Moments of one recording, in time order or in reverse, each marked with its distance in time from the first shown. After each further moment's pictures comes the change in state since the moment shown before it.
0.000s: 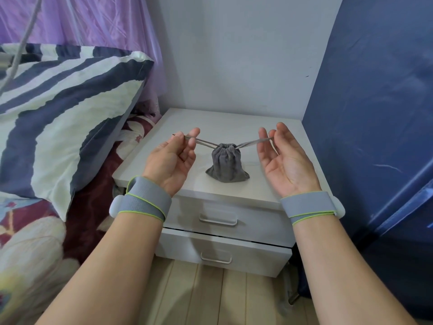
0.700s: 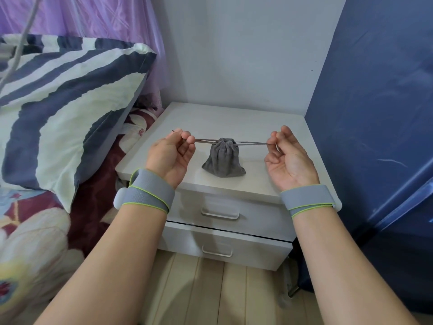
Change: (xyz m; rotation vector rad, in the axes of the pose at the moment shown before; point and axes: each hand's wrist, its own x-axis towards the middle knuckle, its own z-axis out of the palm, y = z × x) left_hand 0.000 0.004 0.000 -0.009 0.091 0.020; right_hand 0.009 0.006 -0.011 -0.068 0.151 0.001
